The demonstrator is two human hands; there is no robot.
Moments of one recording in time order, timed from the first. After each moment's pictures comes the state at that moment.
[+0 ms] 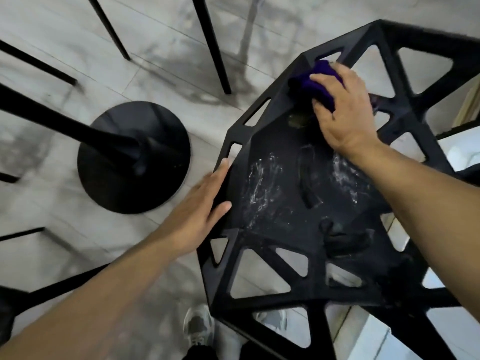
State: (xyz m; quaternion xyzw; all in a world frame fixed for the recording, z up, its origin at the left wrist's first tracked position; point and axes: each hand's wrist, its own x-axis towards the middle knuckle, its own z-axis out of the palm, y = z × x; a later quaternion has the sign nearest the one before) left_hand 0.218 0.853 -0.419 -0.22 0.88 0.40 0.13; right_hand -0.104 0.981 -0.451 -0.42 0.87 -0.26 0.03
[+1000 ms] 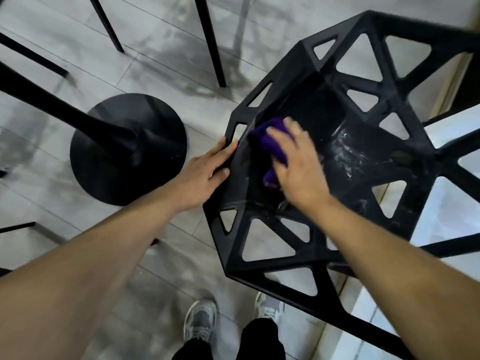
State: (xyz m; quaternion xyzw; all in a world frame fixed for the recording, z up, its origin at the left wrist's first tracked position) left_hand 0.215 0.818 -0.432 -0.20 0.86 0.44 0.16; right_hand 0.059 1.007 -0.446 -0.40 0.87 -0.28 0.10
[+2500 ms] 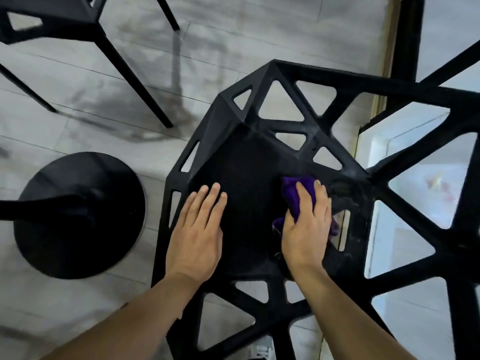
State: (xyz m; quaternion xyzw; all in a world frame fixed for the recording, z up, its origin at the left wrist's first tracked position) left_hand 0.140 0.901 -0.440 -0.11 0.99 0.10 0.05; right_hand 0.038 1.092 -0.460 -0.05 0.97 -0.23 0.03
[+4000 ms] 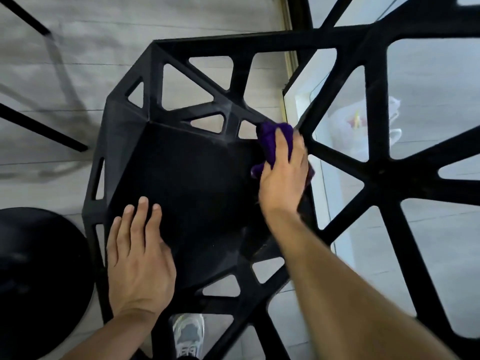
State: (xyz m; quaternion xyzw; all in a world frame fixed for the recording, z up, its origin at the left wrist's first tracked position) left_hand 0.134 0.902 -0.438 -0.11 0.99 0.11 0.03; right_hand -0.024 1.112 -0.456 0.10 0.98 -0.16 -0.05
